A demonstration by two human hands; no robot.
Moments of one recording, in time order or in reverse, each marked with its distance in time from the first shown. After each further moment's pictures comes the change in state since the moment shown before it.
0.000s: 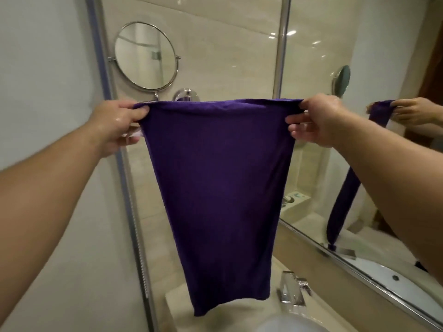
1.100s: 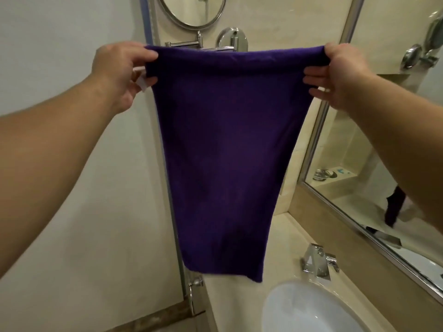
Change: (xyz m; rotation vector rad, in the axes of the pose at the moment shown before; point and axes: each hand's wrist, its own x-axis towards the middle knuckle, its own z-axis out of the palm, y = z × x) left_hand -0.026 -0.018 -0.032 -0.267 0.258 -0.018; right_hand 0.038 0.036 0.071 0.077 -0.135 -0.101
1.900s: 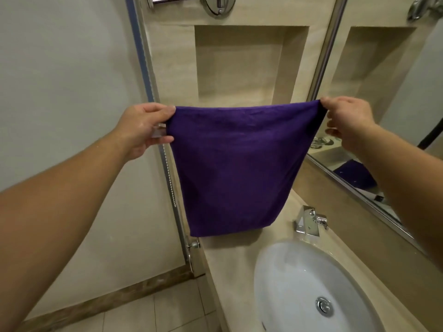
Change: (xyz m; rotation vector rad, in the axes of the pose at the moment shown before) left_hand -0.092 -0.131 -0.014 0.223 -0.242 -0.252; right_hand -0.065 0.129 -0.076 -0.221 0.022 0.115
